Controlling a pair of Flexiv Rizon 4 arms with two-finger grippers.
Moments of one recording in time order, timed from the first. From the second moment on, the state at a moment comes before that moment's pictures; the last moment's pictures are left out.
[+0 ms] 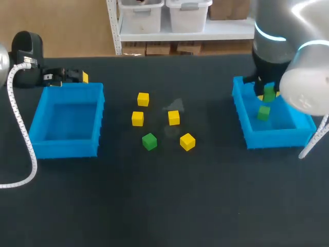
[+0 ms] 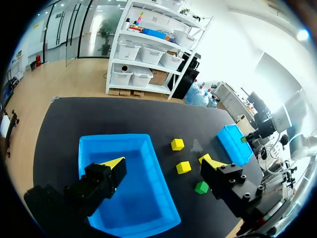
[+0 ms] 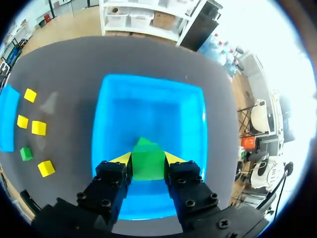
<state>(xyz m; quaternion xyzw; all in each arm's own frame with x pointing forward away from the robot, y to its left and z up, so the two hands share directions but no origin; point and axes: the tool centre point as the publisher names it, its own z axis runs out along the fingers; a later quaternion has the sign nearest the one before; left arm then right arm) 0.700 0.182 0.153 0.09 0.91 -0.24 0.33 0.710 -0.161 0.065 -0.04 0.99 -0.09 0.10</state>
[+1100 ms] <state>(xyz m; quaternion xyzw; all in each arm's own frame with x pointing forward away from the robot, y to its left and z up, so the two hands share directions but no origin) 0.700 0.182 0.153 0.09 0.91 -0.24 0.33 0.674 0.009 0.137 -0.27 0.95 -0.04 0.13</state>
